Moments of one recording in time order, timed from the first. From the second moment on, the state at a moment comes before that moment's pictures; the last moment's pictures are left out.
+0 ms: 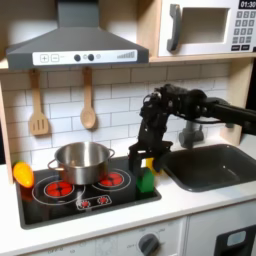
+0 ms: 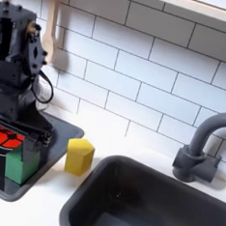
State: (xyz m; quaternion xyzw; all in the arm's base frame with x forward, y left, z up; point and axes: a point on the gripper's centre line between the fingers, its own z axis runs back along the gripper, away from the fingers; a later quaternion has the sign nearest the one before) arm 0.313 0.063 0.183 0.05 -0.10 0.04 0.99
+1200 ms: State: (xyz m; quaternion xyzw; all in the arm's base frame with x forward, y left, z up) arm 0.321 0.059 0.151 0.02 -0.07 0.05 1.00
